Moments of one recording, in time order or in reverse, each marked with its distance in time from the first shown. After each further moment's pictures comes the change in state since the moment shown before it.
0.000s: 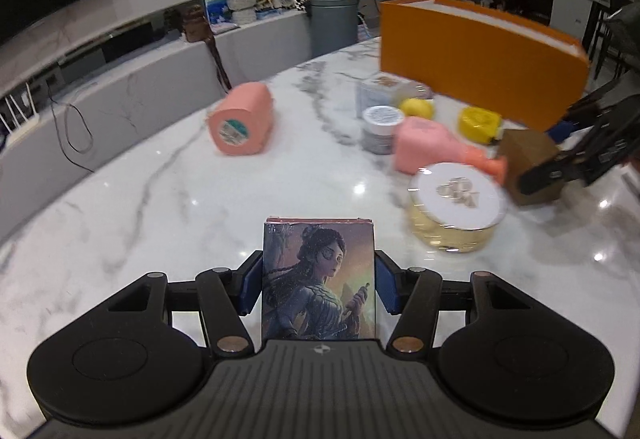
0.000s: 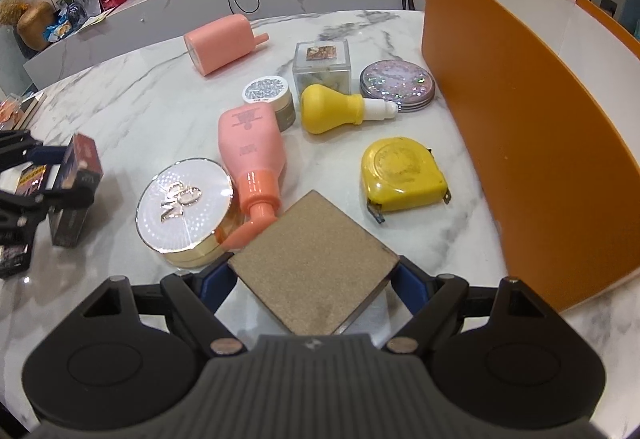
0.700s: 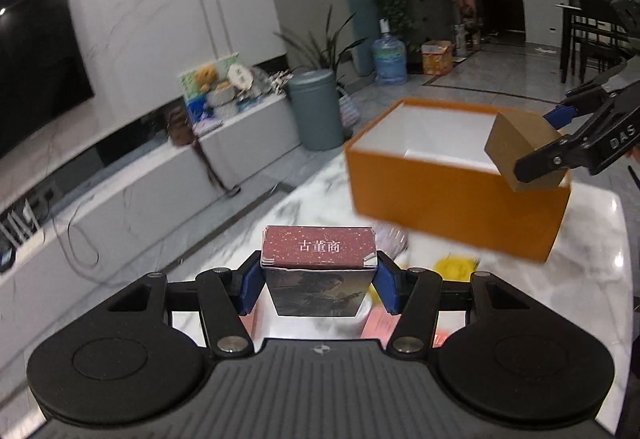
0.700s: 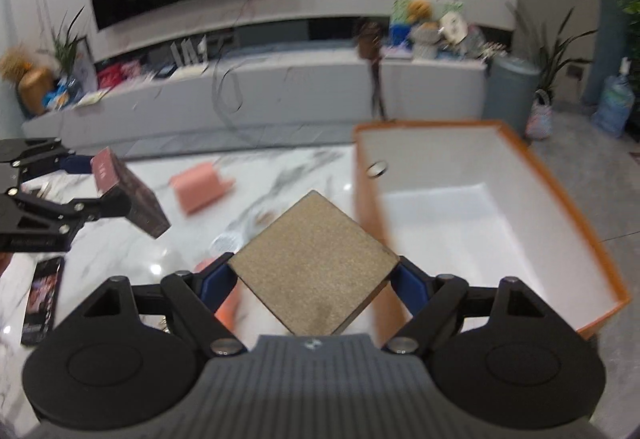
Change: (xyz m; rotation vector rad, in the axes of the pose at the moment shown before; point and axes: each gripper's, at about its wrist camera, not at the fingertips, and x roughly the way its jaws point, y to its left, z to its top) left arm -0.031 -0.062 0.142 0.149 -0.192 0.017; right arm -0.124 -0.053 0.057 0.004 -0.285 -0.061
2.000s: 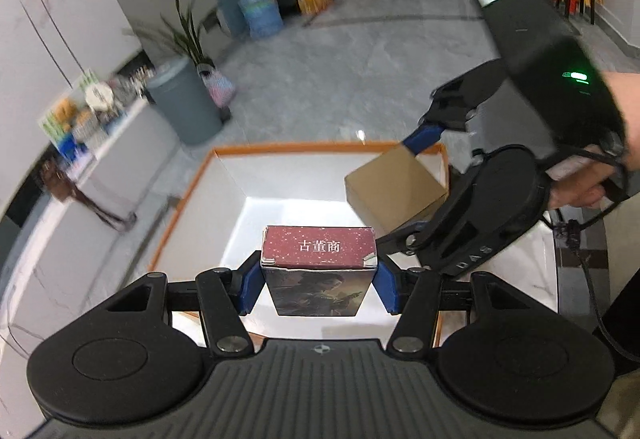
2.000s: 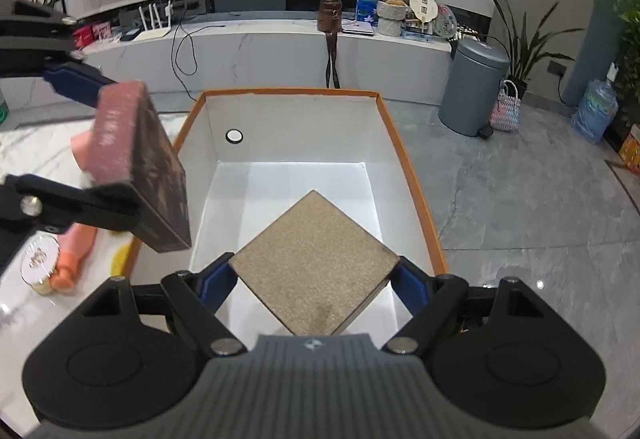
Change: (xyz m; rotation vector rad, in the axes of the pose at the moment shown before) left arm 0.139 -0.174 0.132 0.289 0.235 -0.233; right arm 0.015 -0.167 0.002 -0.105 0.115 -0.061
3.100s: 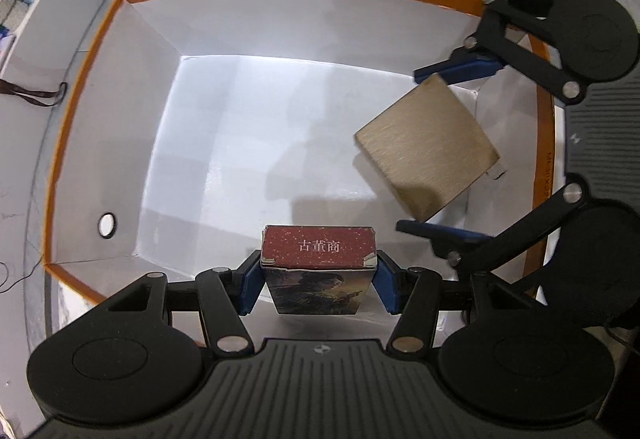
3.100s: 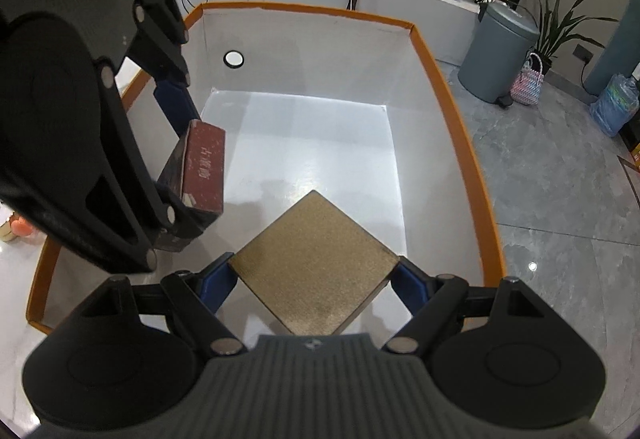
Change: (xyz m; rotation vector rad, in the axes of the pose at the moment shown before) left arm 0.135 0.032 0.004 0.005 0.558 -0.176; right arm 0.075 0.006 -0.003 -0.091 0.179 0.010
